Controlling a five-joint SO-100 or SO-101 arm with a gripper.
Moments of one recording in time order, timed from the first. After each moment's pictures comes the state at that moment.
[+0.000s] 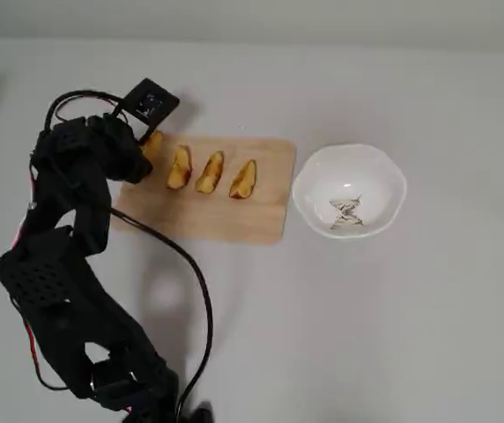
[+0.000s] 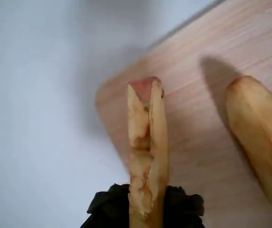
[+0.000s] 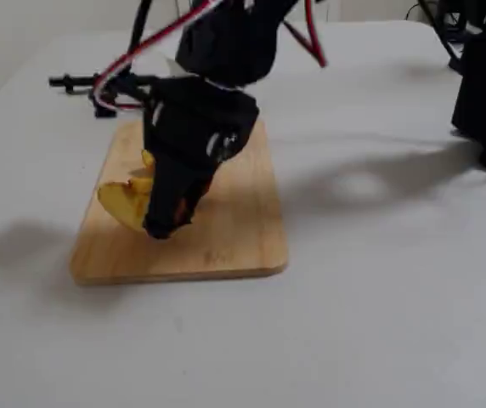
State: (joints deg) arm -34.9 65.7 73.1 49.7 -31.3
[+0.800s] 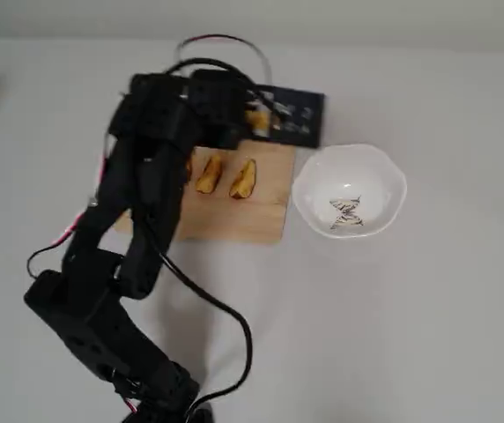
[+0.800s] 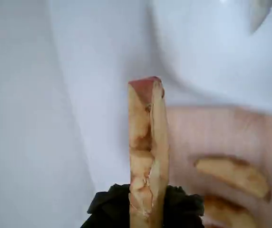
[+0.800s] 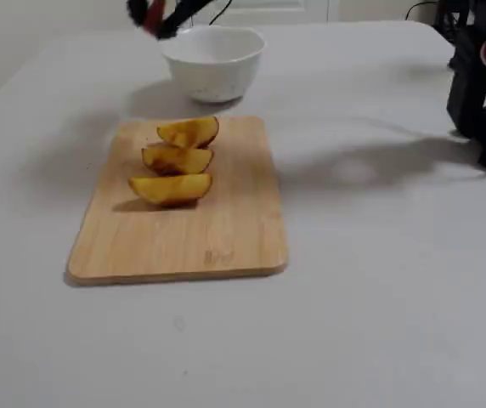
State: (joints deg) arm 2.3 81.8 72.1 60.0 4.3
